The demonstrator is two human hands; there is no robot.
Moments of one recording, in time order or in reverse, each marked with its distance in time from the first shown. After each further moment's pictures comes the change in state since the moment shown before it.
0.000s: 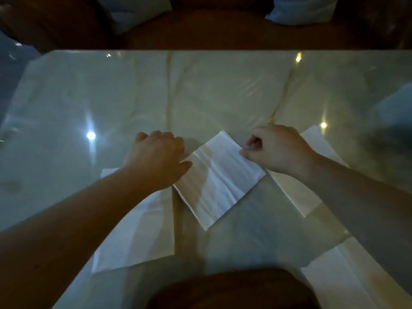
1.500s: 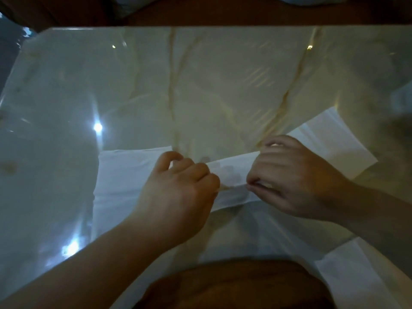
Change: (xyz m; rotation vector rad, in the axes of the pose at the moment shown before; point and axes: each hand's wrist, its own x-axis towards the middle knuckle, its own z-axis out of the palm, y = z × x) left_hand -0.080 0.053 0.008 -0.117 0.249 0.301; right_hand -0.067 0.004 0.020 -0.113 0.164 -0.776
